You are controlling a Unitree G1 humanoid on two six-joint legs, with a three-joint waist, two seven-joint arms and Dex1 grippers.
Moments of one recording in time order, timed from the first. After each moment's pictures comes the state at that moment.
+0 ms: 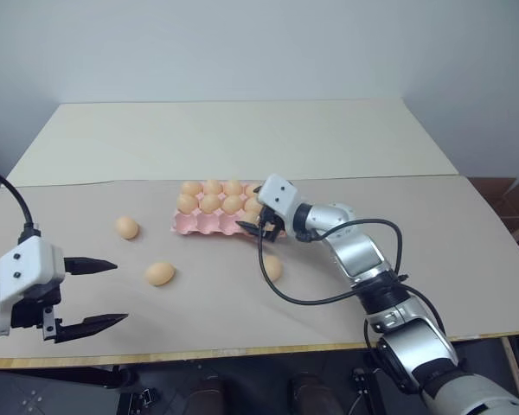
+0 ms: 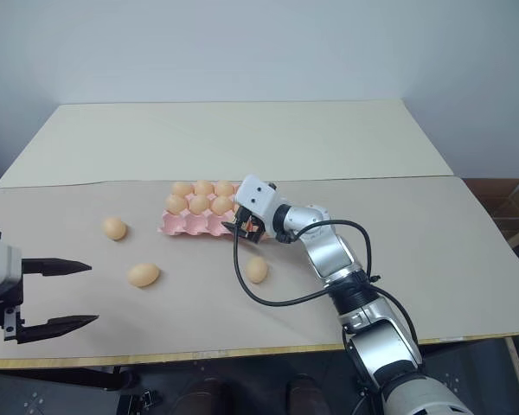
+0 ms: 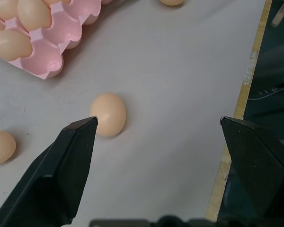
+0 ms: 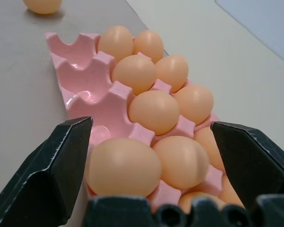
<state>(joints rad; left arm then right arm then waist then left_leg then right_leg) 0.33 1.07 0.74 -0.47 -0.51 0.48 -1.35 -0.79 -0.24 0.31 0.24 -0.06 0.25 0.67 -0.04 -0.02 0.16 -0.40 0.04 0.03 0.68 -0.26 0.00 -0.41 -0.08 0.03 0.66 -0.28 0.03</state>
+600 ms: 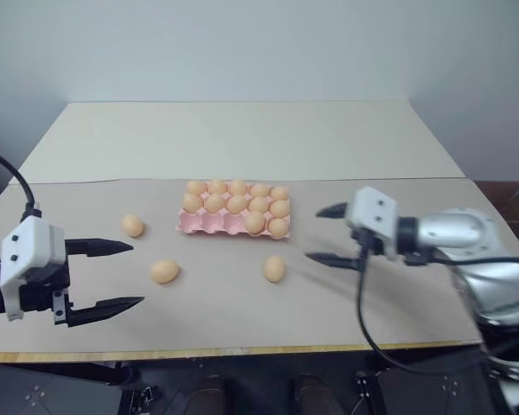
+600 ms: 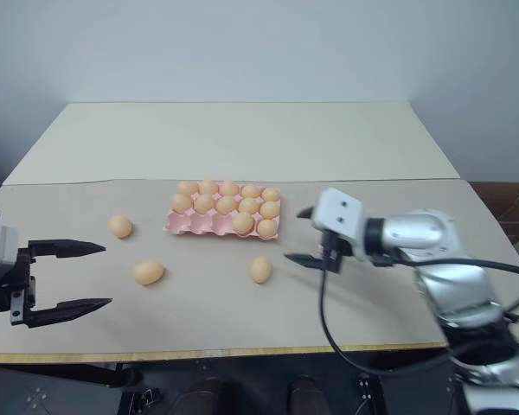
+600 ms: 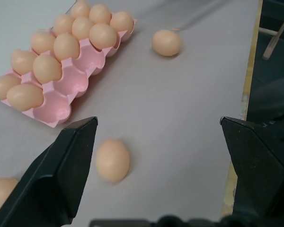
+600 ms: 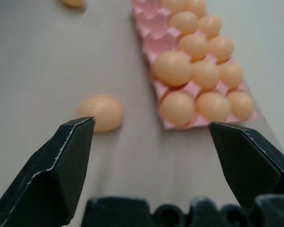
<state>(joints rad) 0.18 1.07 0.68 -0.47 -0.63 0.51 -1.31 -0.39 -0.93 -0.02 -0.50 0.33 0.62 1.14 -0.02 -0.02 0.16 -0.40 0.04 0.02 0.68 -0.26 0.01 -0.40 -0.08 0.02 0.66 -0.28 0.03</state>
